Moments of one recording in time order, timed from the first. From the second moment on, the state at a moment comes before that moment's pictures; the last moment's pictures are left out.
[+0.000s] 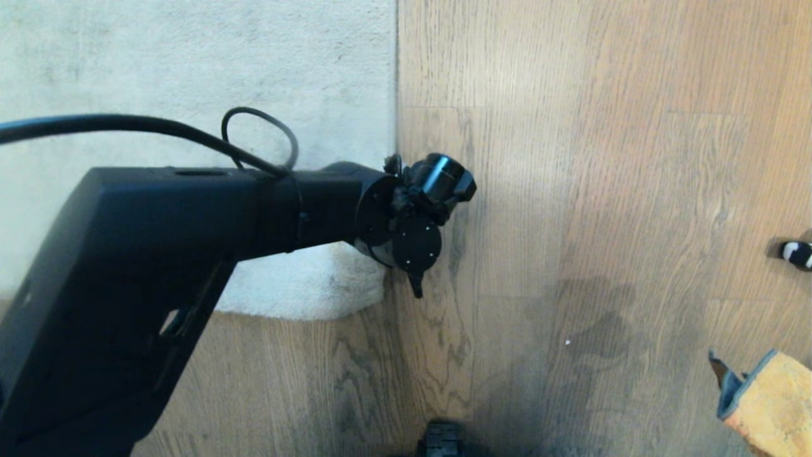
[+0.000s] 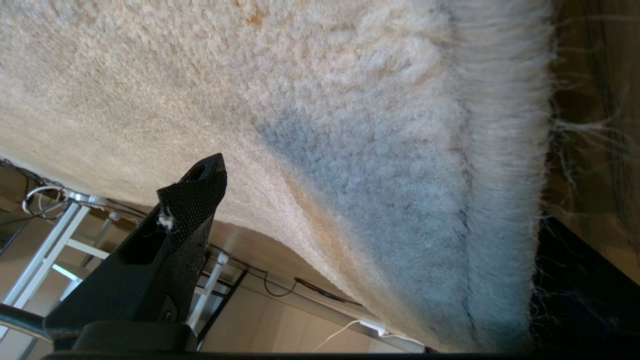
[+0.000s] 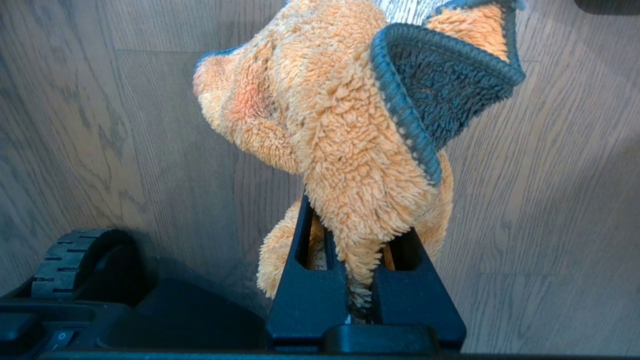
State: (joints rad) left arm -0.70 2.27 -1.97 0.61 1.13 -0.07; right arm -0.01 0.00 0.00 0.00 0.01 -0.02
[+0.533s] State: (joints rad) left arm -0.74 2.27 -1.96 0.61 1.14 -0.07; right arm -0.01 0.00 0.00 0.00 0.01 -0.02
